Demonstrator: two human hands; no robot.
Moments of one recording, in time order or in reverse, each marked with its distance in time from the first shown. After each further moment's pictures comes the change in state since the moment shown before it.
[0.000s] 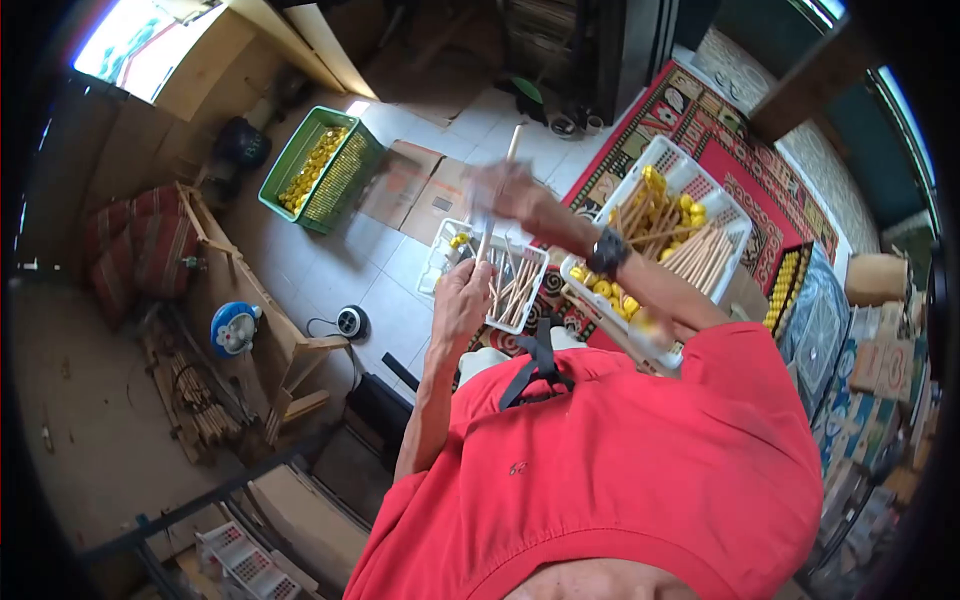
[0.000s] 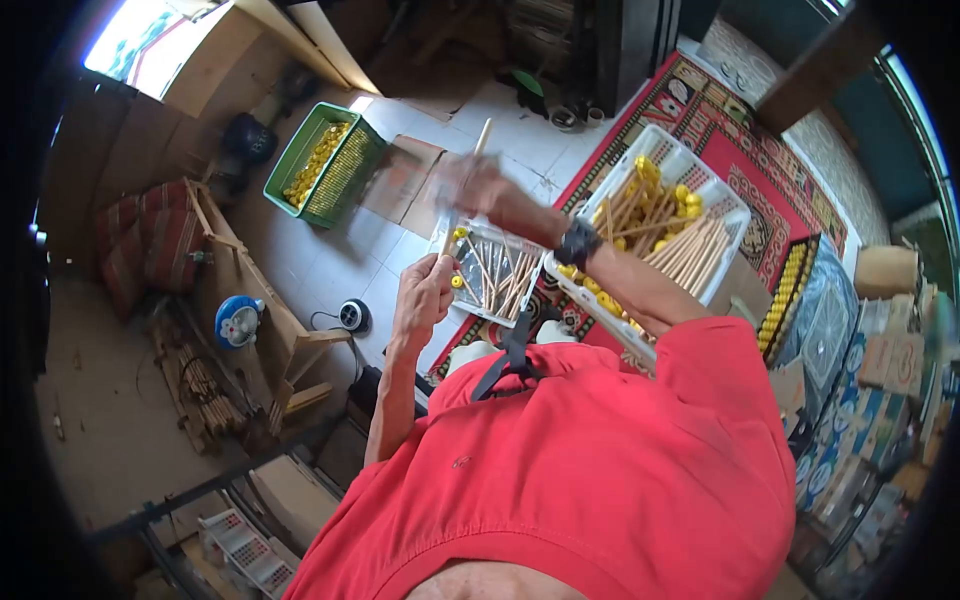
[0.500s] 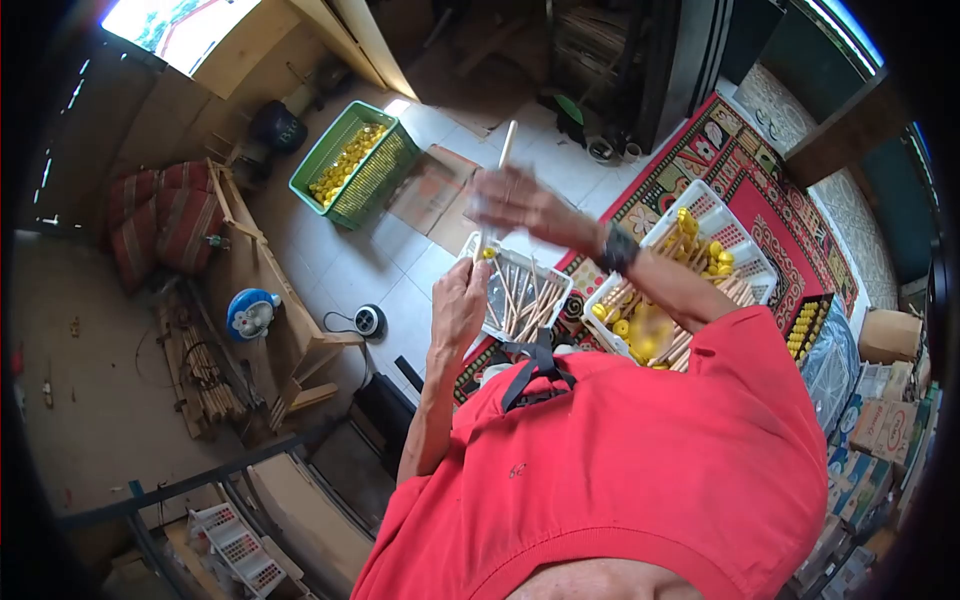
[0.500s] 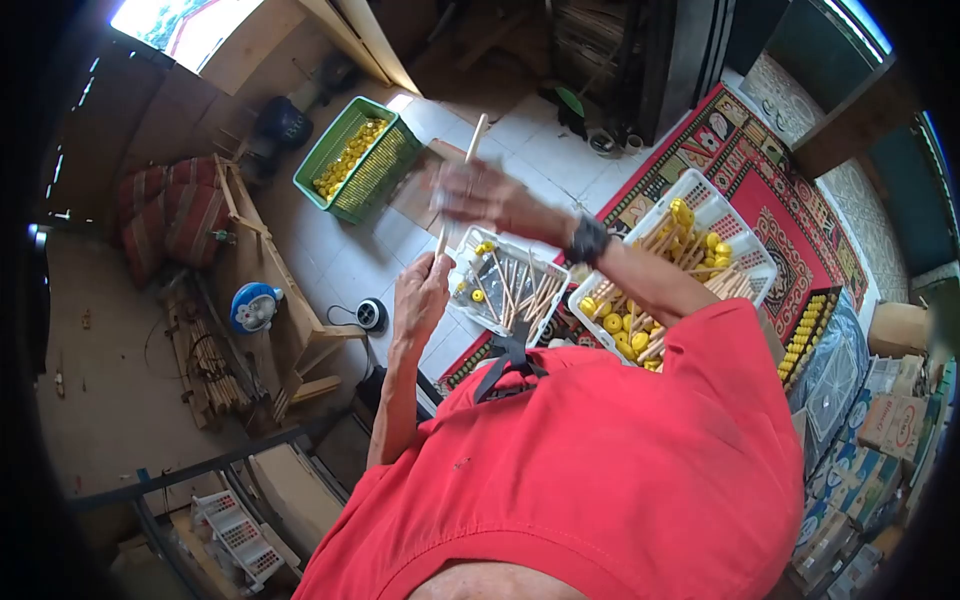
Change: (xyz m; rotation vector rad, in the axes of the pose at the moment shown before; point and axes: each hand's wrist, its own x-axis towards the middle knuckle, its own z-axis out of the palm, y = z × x) left_hand 0.035 0.042 -0.020 0.400 0.295 0.136; right_hand 0.056 0.049 0.015 0.079 0.021 -0.197
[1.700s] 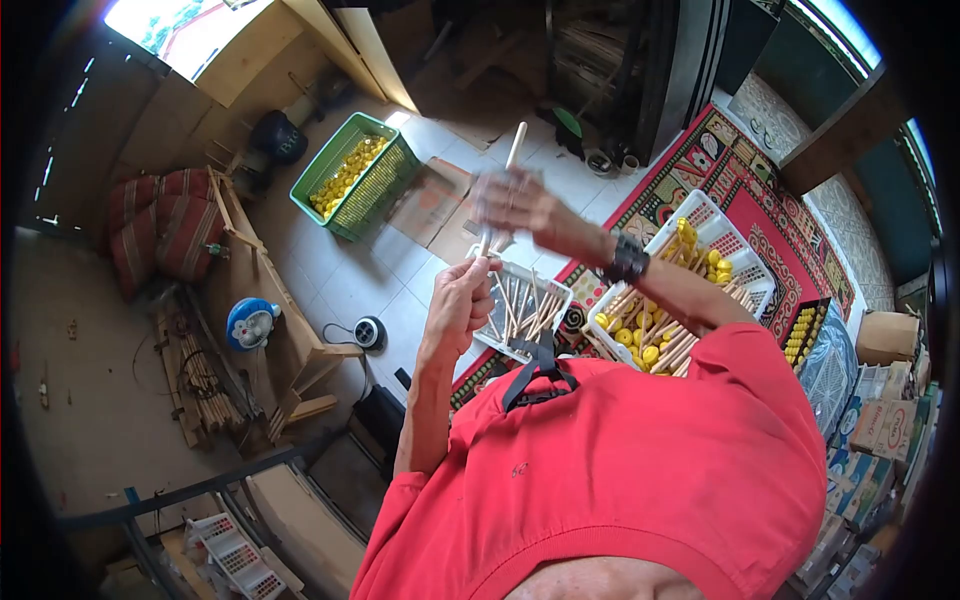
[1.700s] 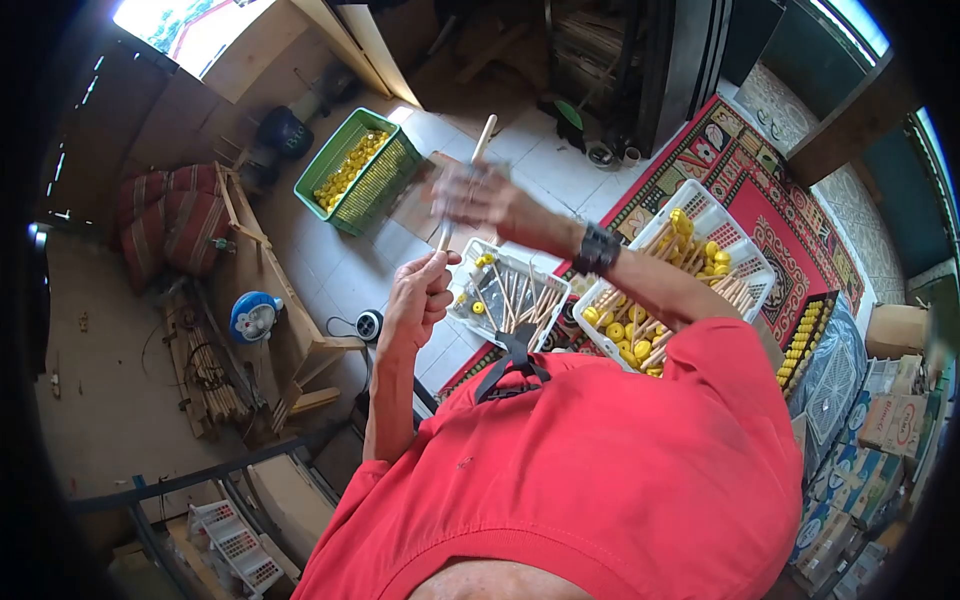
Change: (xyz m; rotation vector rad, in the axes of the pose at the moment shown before) left_hand 0.004 0.015 -0.028 -0.765 -0.318 -0.266; right_hand 0.018 -0.006 -0.011 -0.022 0.010 0.061
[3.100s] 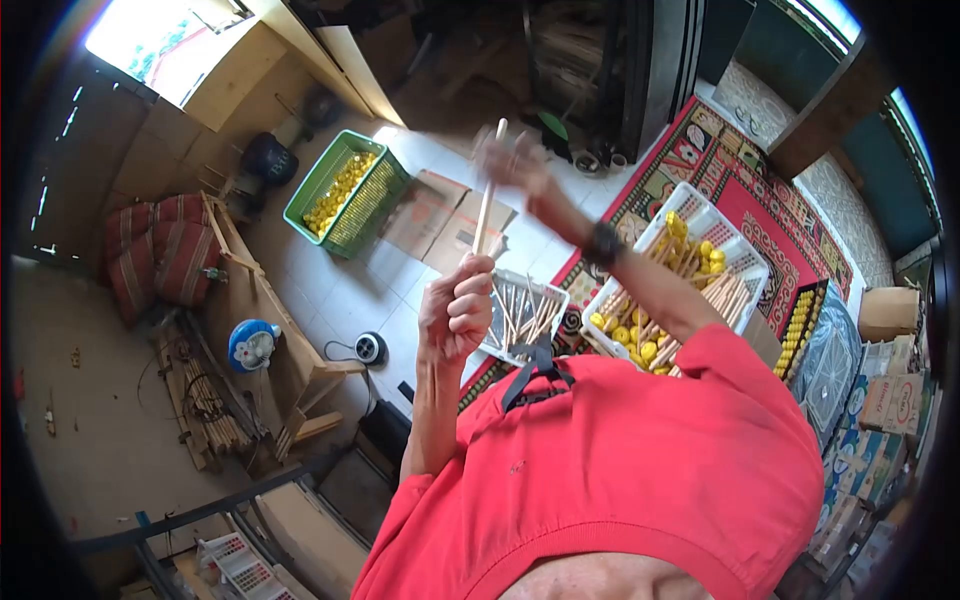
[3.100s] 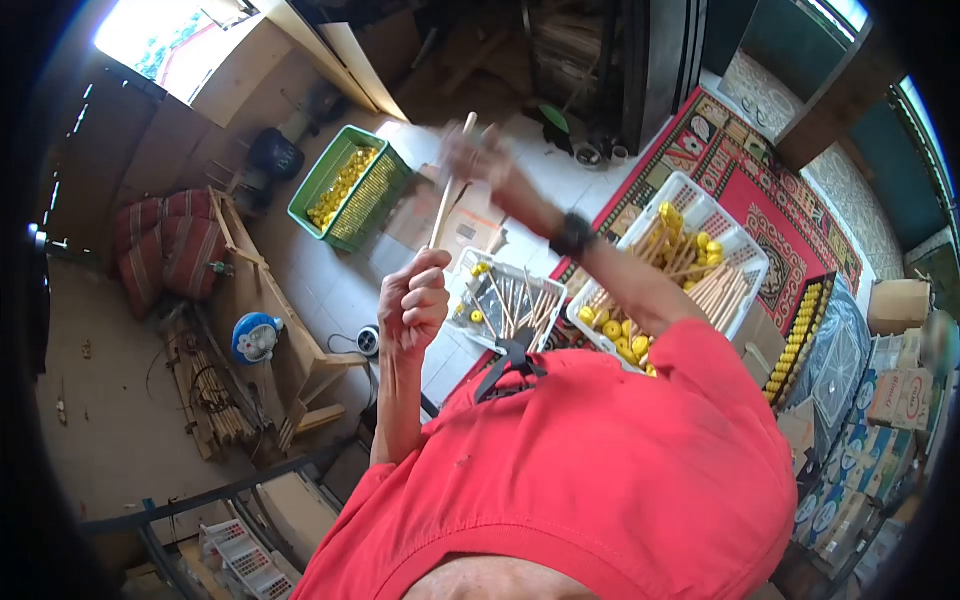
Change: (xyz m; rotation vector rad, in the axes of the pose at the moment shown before) left_hand 0.006 0.000 0.004 -1.510 -0.742 -0.567; right_hand -0.005 0.025 -0.009 0.122 0.135 0.239
